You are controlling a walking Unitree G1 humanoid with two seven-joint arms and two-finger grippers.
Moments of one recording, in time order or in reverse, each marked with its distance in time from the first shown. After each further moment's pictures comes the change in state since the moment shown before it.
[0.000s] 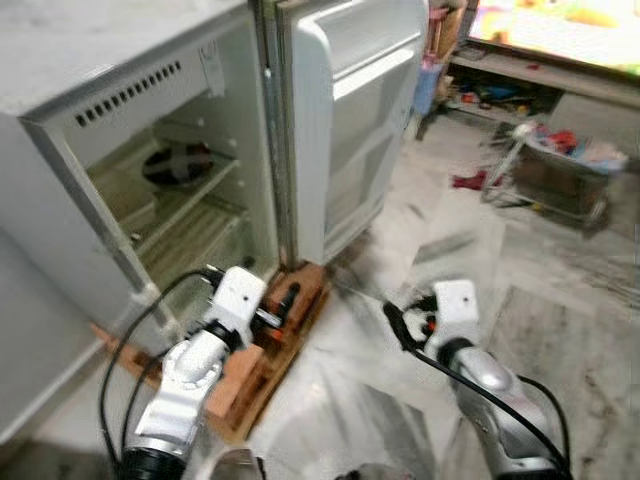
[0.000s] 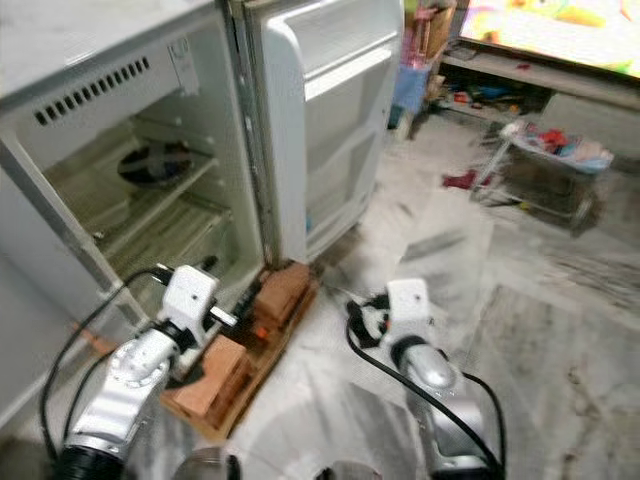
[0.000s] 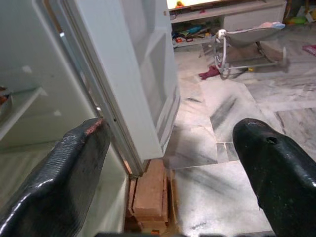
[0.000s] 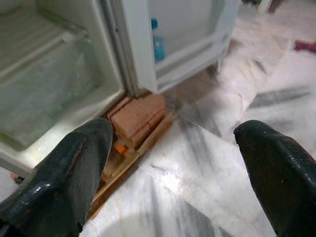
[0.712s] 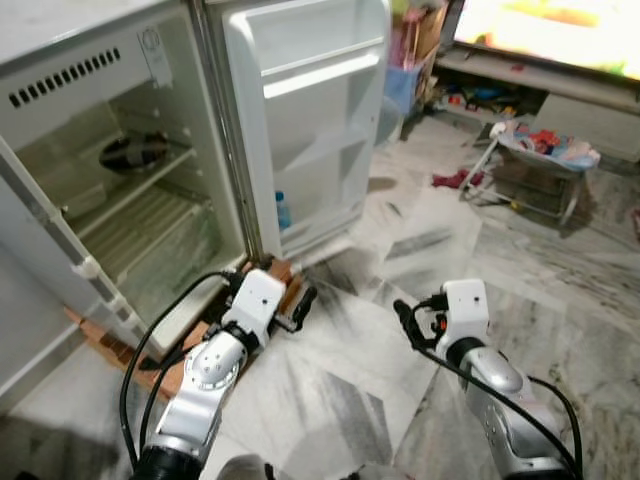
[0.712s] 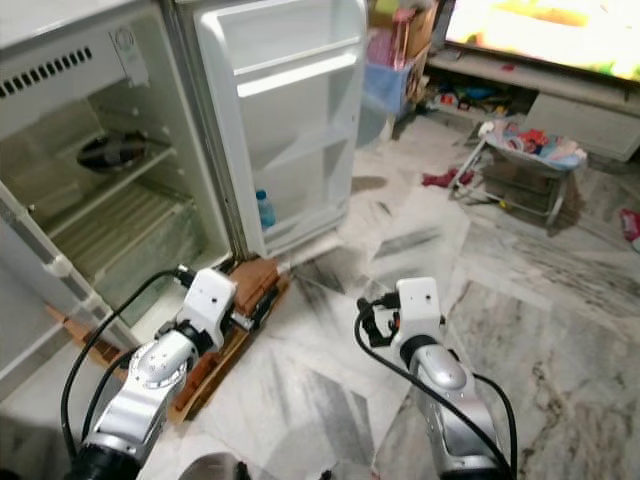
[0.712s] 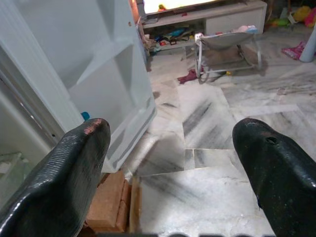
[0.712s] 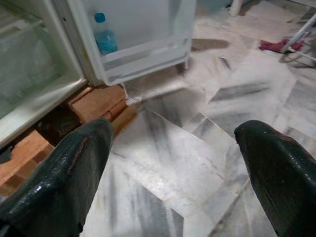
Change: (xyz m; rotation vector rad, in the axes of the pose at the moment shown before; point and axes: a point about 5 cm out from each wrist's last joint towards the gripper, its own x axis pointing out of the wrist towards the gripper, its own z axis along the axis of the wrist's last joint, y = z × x) left arm 0.009 -0.016 0.003 0.012 -0.001 -0.046; right arm -0.001 -0.010 -0.003 -0.005 -0.004 -0.052
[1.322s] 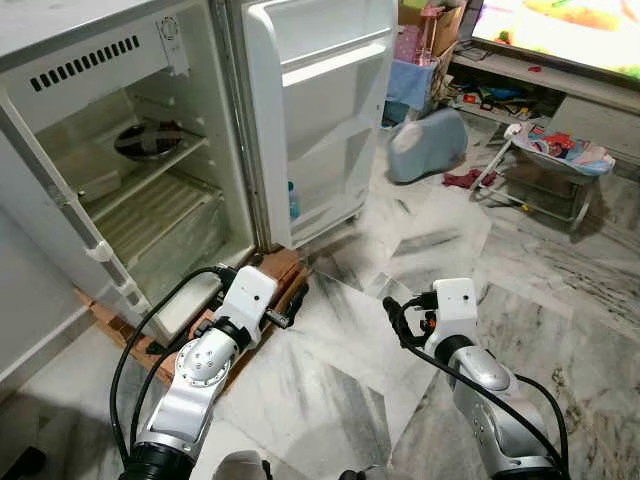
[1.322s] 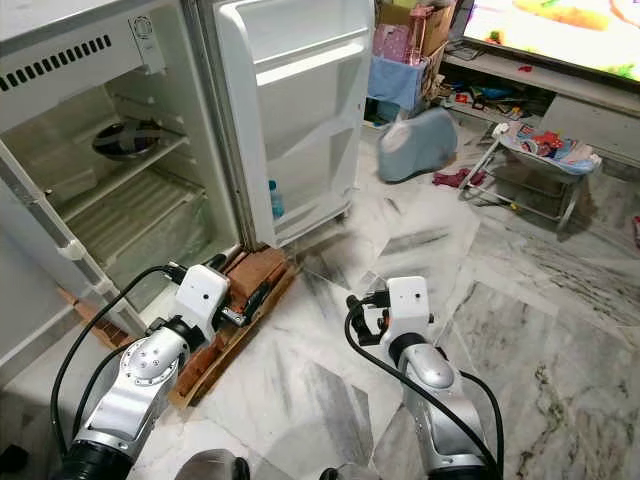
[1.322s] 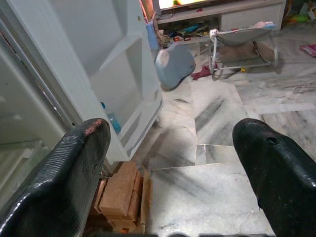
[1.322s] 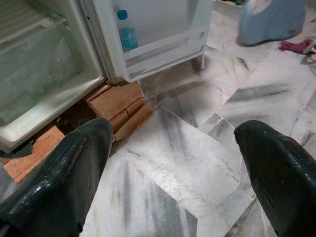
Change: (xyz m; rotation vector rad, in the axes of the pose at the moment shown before) left arm -0.001 0.005 0.001 0.008 -0.010 0.017; right arm 0.002 0.006 0.001 0.012 -0.007 0.010
